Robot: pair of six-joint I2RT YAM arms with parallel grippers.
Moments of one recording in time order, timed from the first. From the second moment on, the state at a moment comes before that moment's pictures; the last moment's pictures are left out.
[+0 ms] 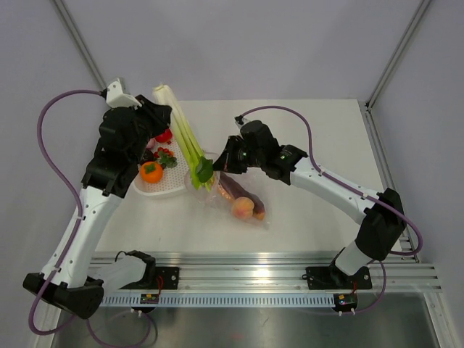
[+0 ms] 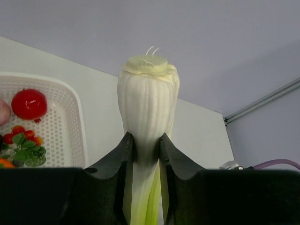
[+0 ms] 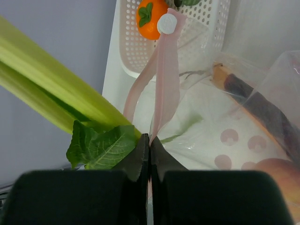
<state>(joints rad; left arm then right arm) -0.32 1.08 1.37 -0.38 -0.19 -0.59 0.81 1.59 1.40 -0.34 -0.20 0.87</state>
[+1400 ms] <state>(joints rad) -0.91 0.89 0.87 -0.20 -1.05 -0.80 0.82 1.61 1.48 -0.26 -0.20 0.95</state>
